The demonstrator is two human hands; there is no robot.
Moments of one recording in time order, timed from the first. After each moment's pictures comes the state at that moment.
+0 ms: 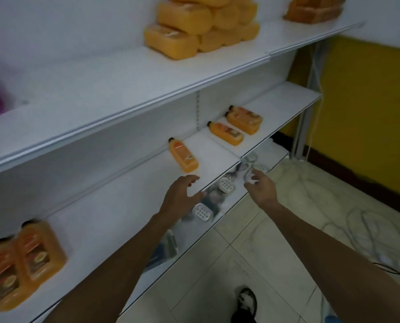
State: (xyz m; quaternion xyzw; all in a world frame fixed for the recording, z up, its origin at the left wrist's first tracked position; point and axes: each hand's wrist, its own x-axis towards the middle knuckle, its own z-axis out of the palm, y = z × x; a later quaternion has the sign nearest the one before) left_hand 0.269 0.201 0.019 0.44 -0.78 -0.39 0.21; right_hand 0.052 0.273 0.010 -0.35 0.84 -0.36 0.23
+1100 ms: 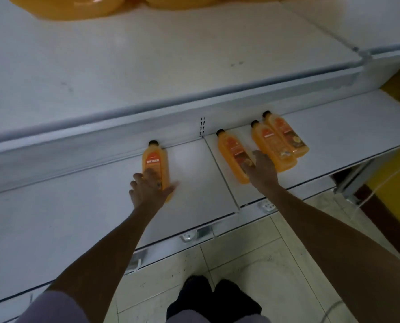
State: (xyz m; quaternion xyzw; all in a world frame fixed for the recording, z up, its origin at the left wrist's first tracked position) left_hand 0.110 -0.008 -0.105 0.79 -0.56 -0.23 0.09; right_hand -0.163 -0.036 -0.078 -0.54 0.77 -0.19 0.27
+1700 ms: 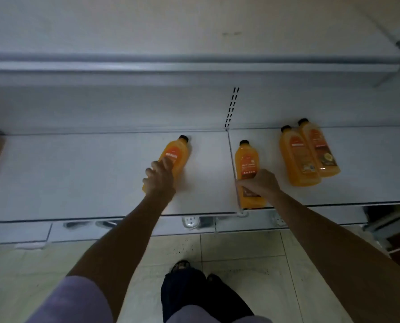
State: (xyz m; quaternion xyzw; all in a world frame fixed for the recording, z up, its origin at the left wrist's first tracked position) left_hand 0.071 0.022 -0.107 0.83 -0.54 -0.13 -0.09; right_hand -0.171 -0.053 -0.119 -0.57 0.73 -0.01 0.38
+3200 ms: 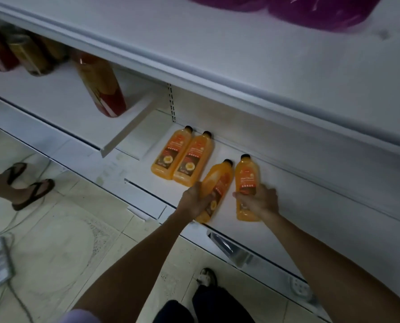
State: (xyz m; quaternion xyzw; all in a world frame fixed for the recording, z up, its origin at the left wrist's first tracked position) left_hand 0.497 0.190 -0.091 0.83 -0.28 -0.38 0.29; right_hand 0.369 0.050 -0.122 -0.73 0.59 0.05 0.34
